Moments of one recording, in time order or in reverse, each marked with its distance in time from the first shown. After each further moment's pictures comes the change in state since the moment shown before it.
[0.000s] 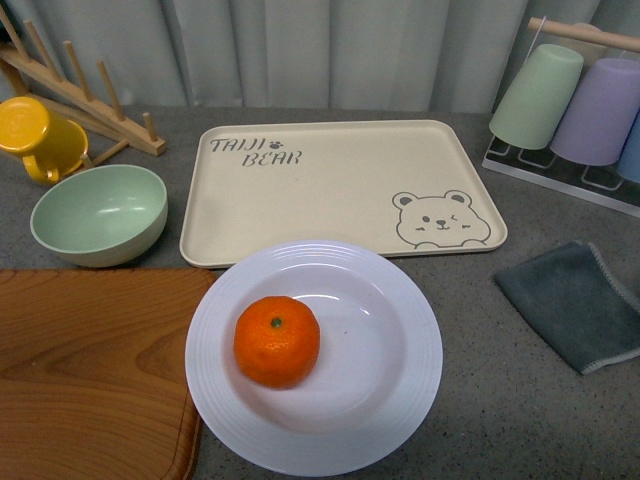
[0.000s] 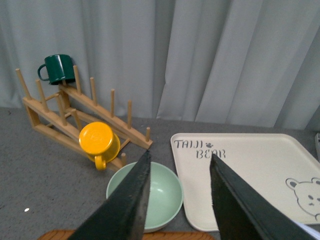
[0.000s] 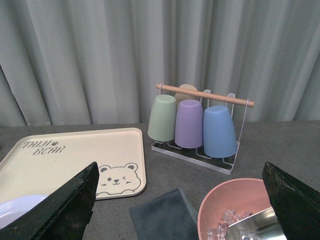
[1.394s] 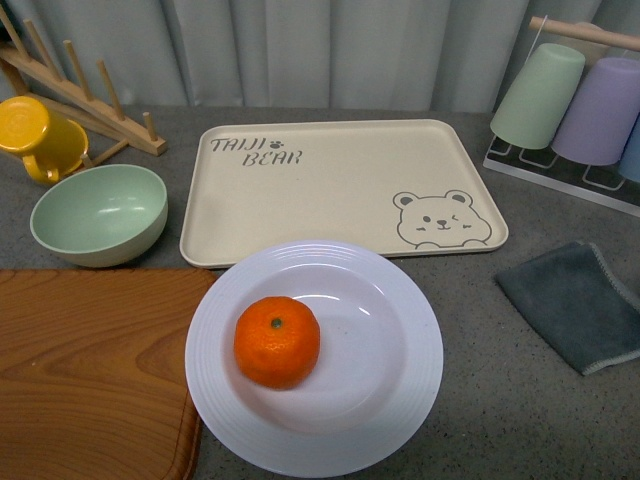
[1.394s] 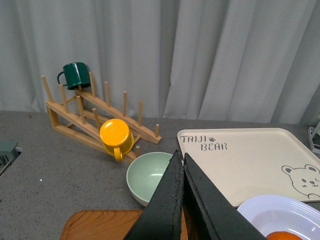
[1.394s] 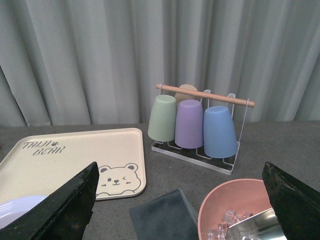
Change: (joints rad) left arm 0.180 -0.879 -0.077 -0.782 0.176 0.027; right arm 0.000 0.000 0.000 0.000 0.000 0.000
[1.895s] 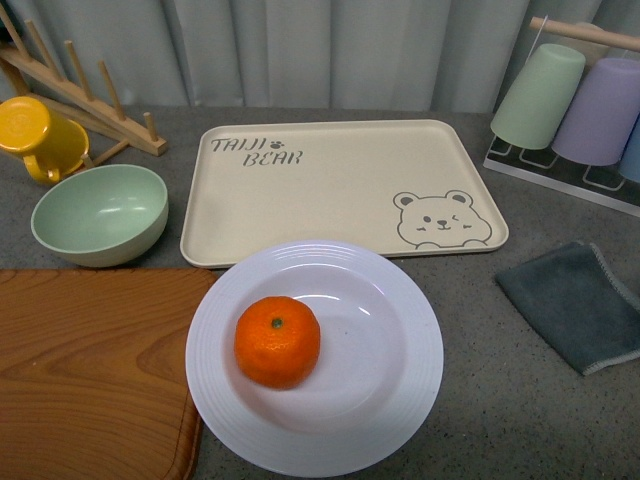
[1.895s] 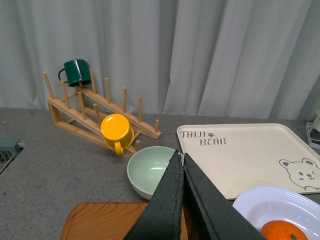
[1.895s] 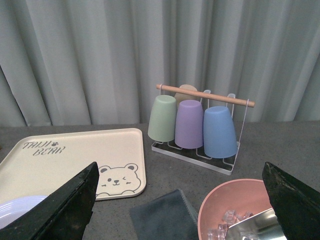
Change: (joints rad) left arm 0.000 -0.206 0.000 -0.214 0.002 0.000; right arm 0.000 0.000 0.000 0.000 0.000 0.000
